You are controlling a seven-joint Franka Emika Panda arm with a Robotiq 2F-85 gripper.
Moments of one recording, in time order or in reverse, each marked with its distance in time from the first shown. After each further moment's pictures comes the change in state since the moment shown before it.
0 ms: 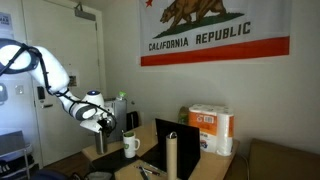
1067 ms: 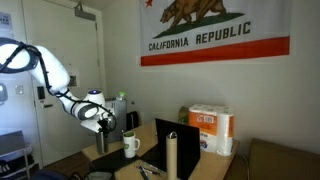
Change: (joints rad) arm 0.006 -0.008 -0.031 0.005 -0.077 -0.048 0.129
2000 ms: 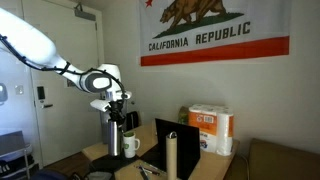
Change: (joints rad) arm -0.130 -0.345 -0.231 -0.007 -0.143 -0.539 0.089
